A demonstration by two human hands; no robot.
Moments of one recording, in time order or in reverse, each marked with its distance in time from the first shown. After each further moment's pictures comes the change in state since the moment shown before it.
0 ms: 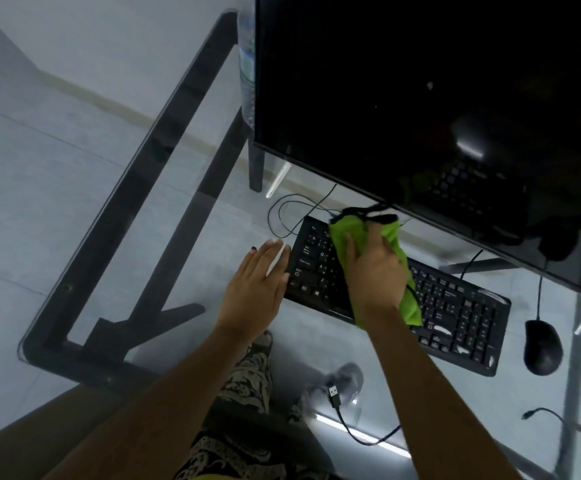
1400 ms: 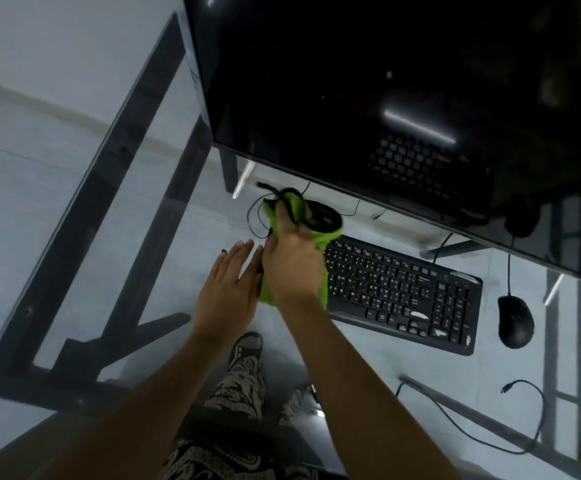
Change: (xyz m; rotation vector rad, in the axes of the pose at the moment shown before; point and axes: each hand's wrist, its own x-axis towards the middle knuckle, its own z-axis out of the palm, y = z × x) left_hand -0.001 0.003 0.001 -0.001 -0.005 -0.002; right_hand -0.011 -0.072 0.004 0.073 -0.249 0.012
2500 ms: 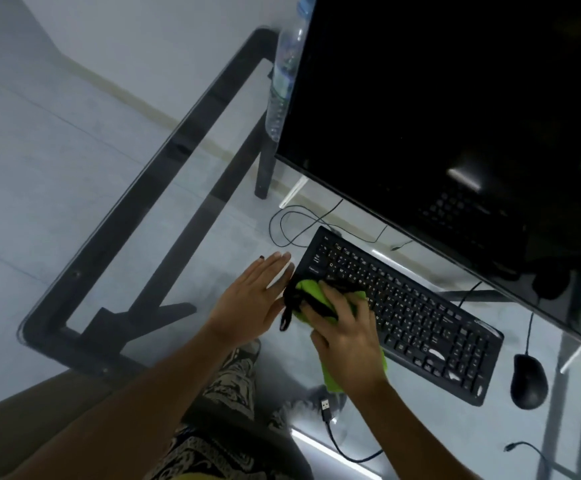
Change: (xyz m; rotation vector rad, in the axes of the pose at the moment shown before) left_hand -0.007 -0.026 -0.002 0.001 -0.105 0.161; right_hand -0.061 0.080 0.000 -0.189 -0.014 -0.571
